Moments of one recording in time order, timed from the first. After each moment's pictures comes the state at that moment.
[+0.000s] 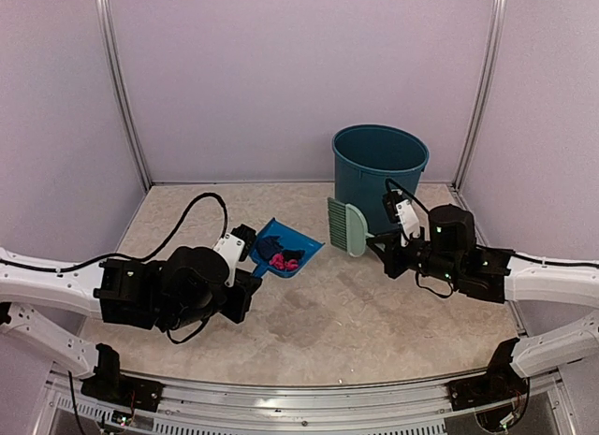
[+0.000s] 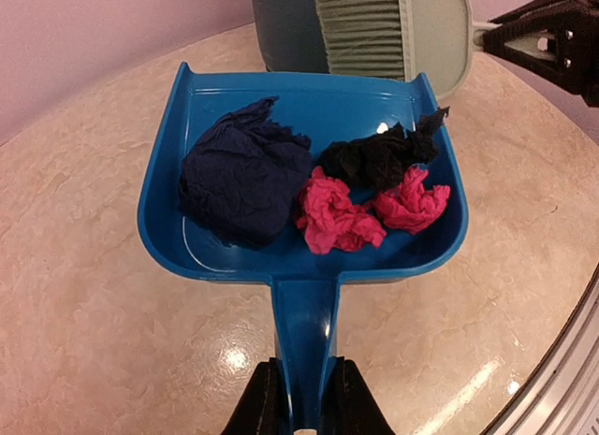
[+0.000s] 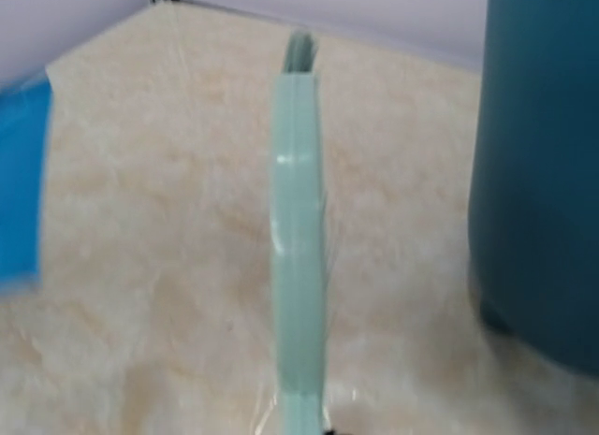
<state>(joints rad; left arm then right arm) -1.30 1.20 0.82 -0.27 -0.59 -0.43 0.82 1.13 0.65 0.15 0.10 0.14</state>
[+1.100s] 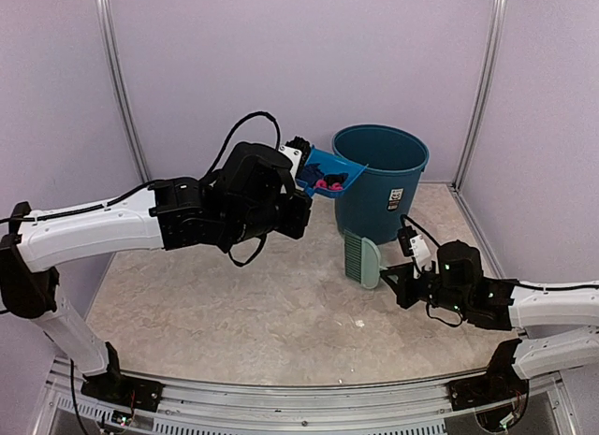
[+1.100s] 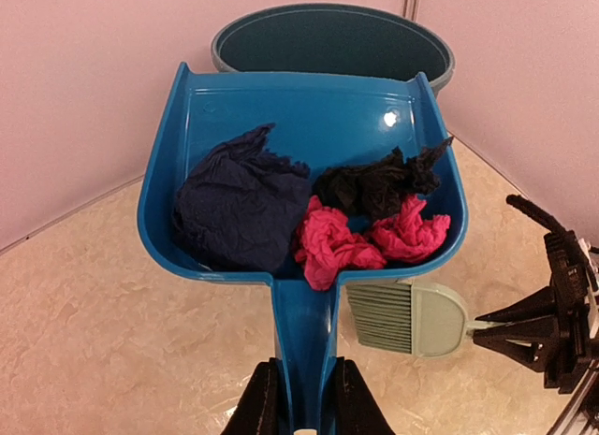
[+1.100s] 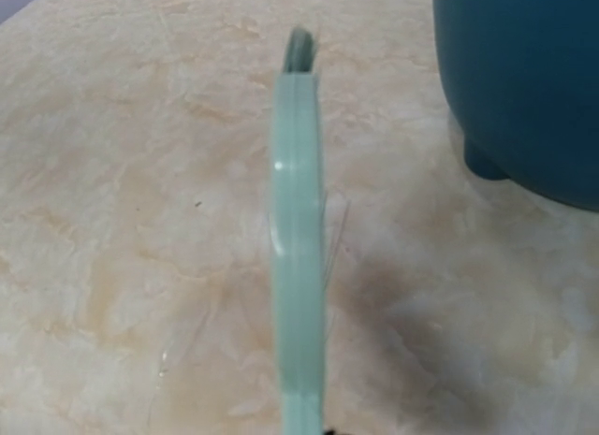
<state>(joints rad) -1.15 1.60 1.49 -0.40 -0.54 -0.28 0.82 1.02 0.38 0.24 0.11 0.24</state>
